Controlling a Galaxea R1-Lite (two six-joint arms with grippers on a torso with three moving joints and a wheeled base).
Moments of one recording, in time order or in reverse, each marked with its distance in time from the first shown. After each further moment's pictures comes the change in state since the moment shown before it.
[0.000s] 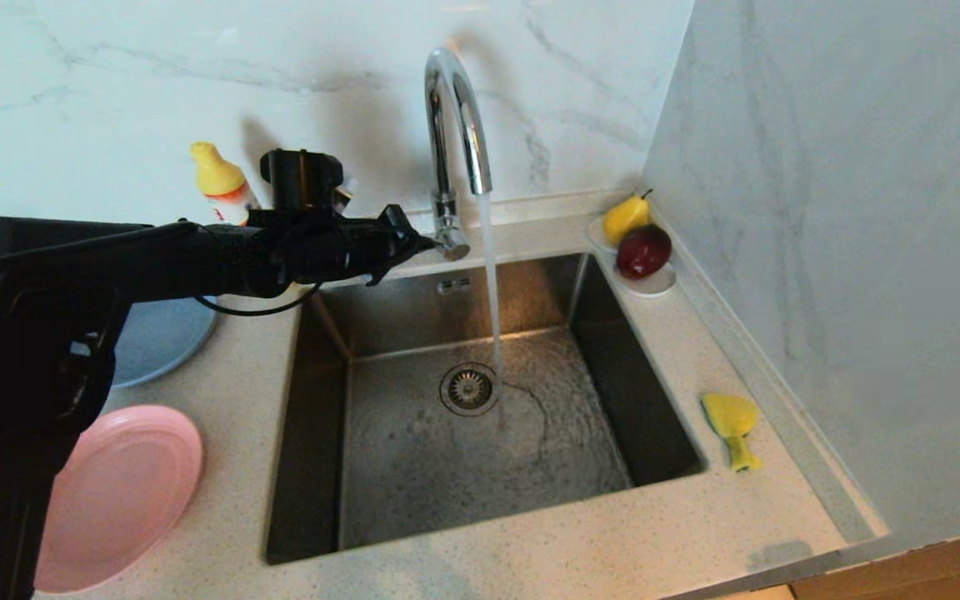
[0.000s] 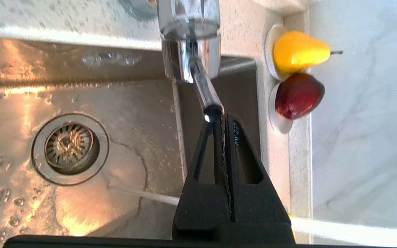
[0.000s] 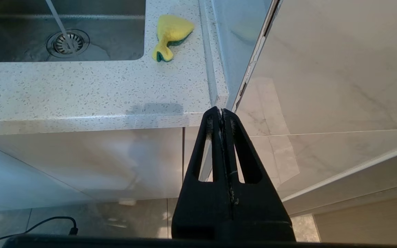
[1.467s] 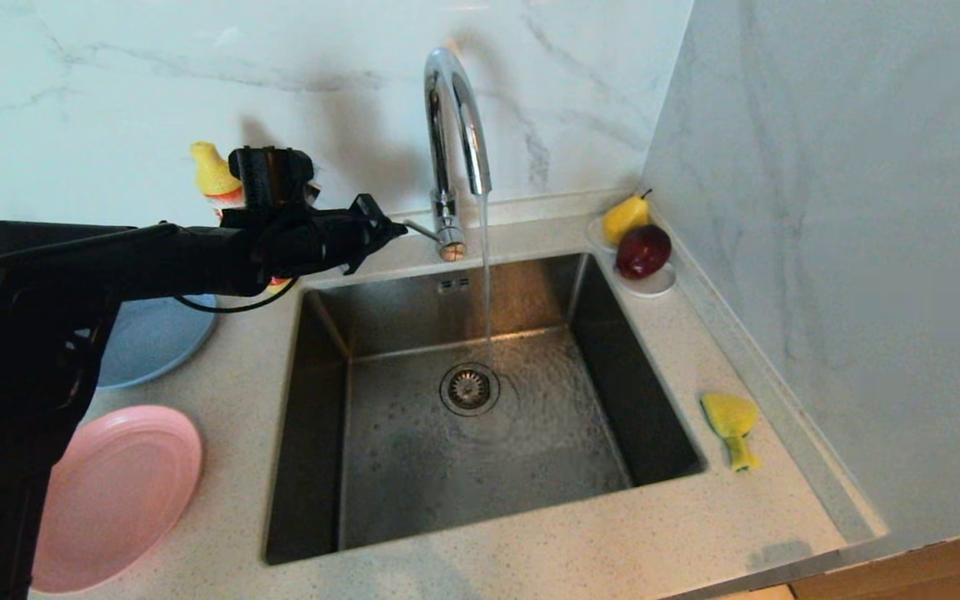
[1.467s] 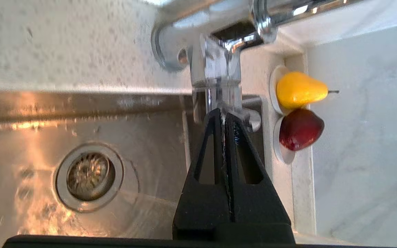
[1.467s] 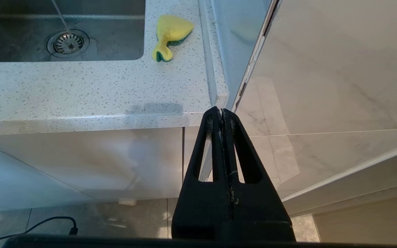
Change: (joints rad) left arm 0.071 0.015 -0.014 -0.073 0.009 -0.027; right arm 0.000 0.000 0.000 0.000 0.000 0.000
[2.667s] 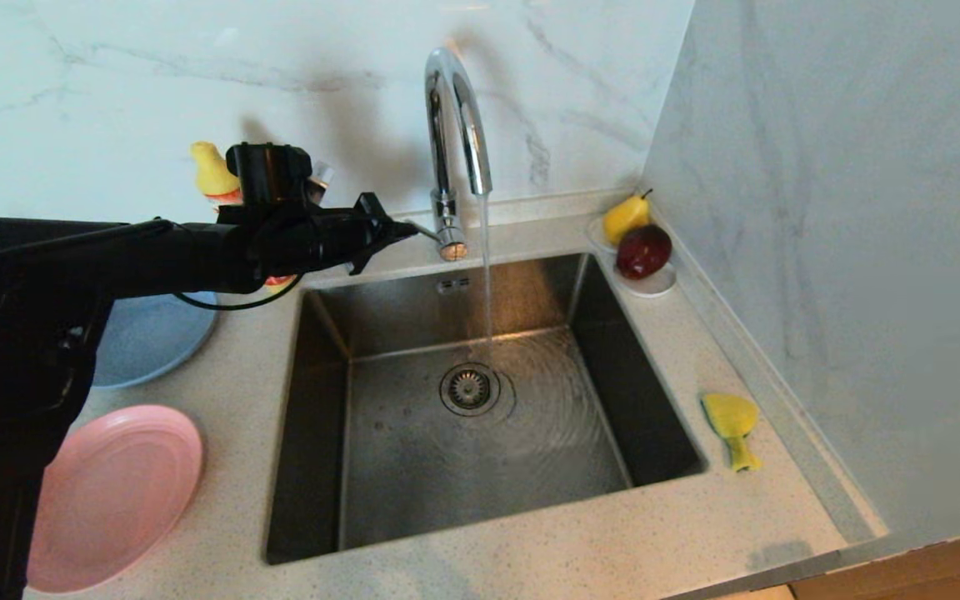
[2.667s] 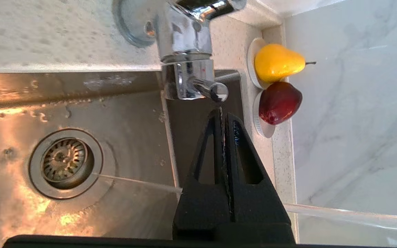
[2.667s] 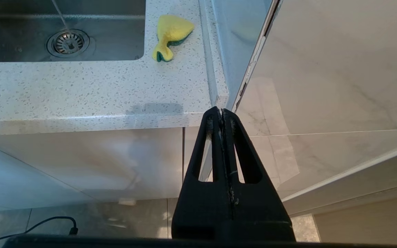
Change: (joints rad) left arm -0.004 -0.009 0.001 0.011 -0.125 0.000; right arm 0.000 0.000 0.000 0.000 0.000 0.000
